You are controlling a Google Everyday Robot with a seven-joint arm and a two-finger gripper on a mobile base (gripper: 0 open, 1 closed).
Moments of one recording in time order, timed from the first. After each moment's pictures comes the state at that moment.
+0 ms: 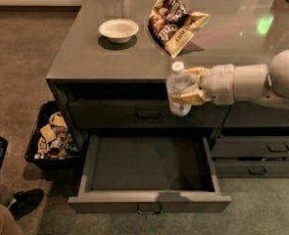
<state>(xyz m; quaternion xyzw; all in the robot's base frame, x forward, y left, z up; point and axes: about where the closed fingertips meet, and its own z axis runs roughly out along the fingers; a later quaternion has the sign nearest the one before) 0.582 -0.102 0.849 -0.54 0.63 0.22 0.51</state>
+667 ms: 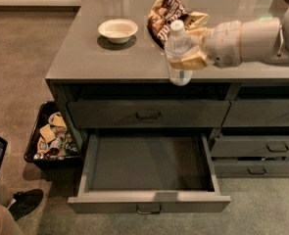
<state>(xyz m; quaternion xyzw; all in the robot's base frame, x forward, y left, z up) 0.603 -0.094 0.944 -0.56 0.61 0.20 0.53</state>
